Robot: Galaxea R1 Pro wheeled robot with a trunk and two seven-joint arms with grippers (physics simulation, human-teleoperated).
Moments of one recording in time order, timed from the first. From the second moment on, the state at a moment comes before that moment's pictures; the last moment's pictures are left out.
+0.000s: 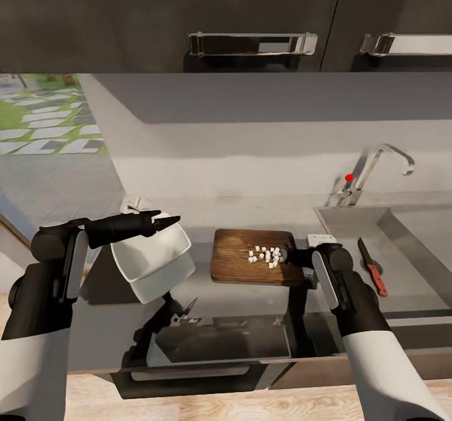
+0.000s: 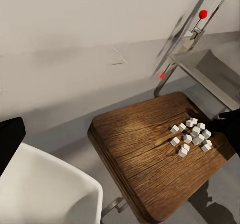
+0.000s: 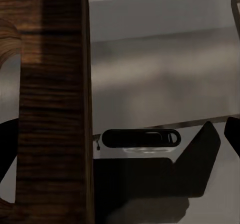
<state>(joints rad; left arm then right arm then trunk) -0.75 0.12 0.13 -1.59 0.02 0.96 -0.90 -0.73 0.00 0.02 -1.25 -0.14 1.03 -0.21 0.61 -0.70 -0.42</state>
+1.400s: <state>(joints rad) -0.75 0.11 0.13 -1.59 0.02 0.96 -0.90 -0.73 0.00 0.05 -1.23 -0.15 0.98 -0.21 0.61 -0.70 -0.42</state>
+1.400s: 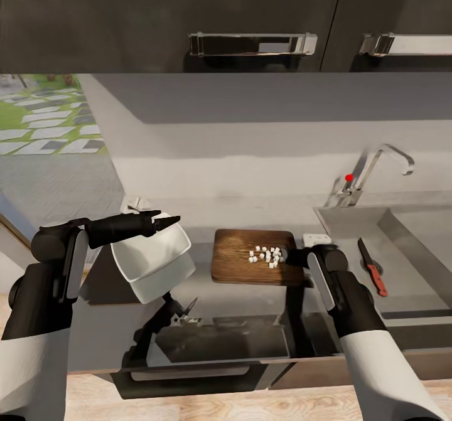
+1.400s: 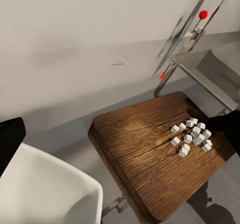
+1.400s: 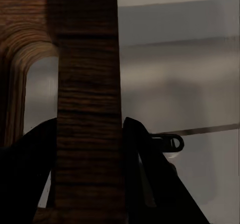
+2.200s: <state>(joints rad) -0.75 0.12 0.13 -1.59 0.02 0.96 -0.90 -0.73 0.00 0.05 -1.21 -0.14 0.99 -0.21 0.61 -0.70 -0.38</state>
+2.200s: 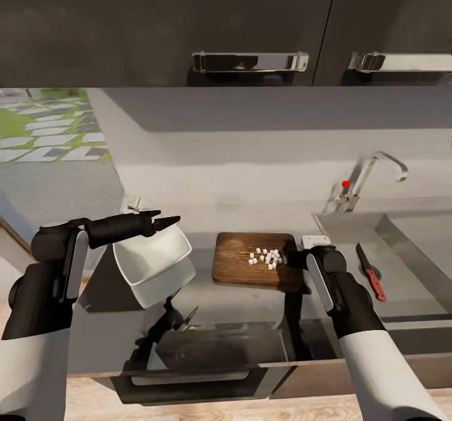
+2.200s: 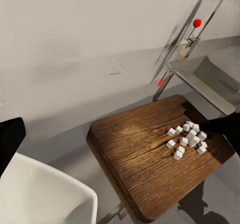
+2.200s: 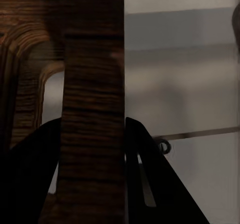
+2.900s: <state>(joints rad) -0.75 0.12 0.13 -1.59 0.02 0.95 -0.90 -0.73 0.00 0.05 -1.22 -0.14 0.99 -0.21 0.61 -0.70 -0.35</state>
